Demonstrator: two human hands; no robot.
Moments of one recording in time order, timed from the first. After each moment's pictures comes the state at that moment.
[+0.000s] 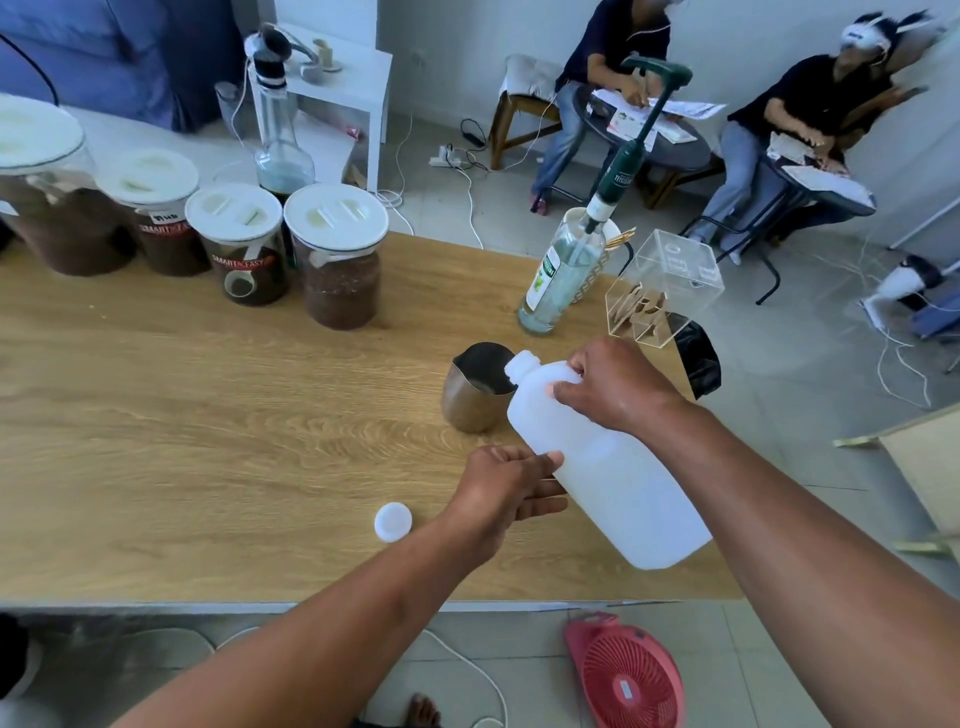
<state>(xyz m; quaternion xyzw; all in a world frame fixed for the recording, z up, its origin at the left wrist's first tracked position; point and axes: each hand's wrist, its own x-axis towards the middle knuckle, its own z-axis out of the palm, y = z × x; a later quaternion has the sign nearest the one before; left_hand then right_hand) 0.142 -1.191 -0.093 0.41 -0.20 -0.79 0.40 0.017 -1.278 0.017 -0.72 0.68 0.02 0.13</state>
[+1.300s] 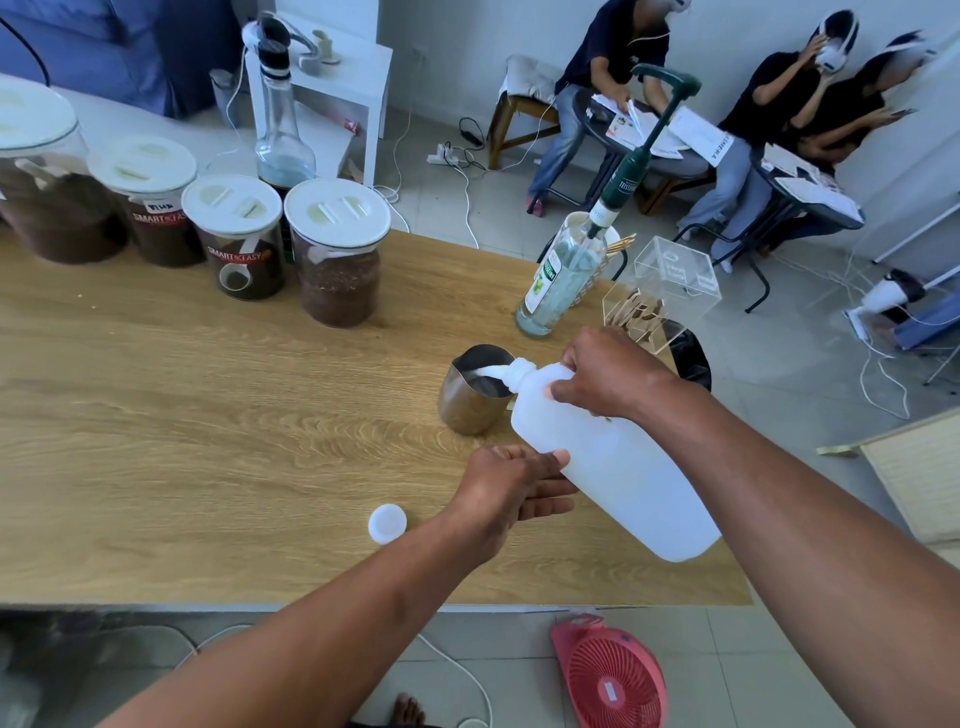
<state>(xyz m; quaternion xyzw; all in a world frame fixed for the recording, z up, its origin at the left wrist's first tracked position) 0.140 -1.196 -0.087 0.40 -0.18 -0.81 0.40 0.036 -1.291 0.040 -0.74 0.65 0.11 0.11</state>
